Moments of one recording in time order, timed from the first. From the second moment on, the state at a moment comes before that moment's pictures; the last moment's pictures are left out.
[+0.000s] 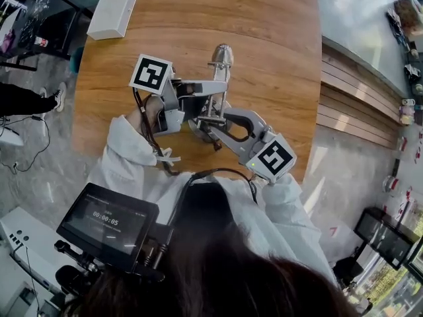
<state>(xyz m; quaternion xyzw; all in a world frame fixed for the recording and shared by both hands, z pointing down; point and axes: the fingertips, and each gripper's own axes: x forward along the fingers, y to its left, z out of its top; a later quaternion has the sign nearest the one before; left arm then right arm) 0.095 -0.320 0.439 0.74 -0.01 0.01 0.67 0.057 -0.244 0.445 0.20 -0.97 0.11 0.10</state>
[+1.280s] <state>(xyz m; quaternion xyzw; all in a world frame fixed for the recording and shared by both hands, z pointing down) 0.058 -0.306 0.443 0.72 0.02 -0.05 0.69 0.066 -0.260 0.465 0.25 -0.95 0.17 0.09</state>
